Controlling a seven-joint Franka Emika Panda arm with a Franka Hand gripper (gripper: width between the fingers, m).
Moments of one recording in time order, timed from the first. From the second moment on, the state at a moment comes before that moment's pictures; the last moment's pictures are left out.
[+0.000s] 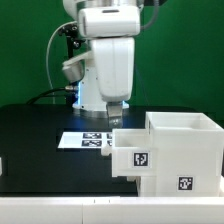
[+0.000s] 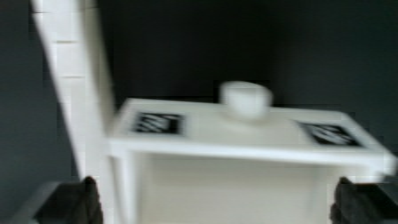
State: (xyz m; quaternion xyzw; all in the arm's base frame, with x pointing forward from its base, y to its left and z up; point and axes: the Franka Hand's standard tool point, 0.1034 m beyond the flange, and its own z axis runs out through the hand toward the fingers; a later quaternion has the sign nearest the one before) arm 0.601 -0.027 0.113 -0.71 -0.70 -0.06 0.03
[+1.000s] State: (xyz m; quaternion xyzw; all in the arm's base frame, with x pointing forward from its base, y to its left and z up) arm 0.563 -0.033 0.060 -0.74 -0.65 -0.11 0.13
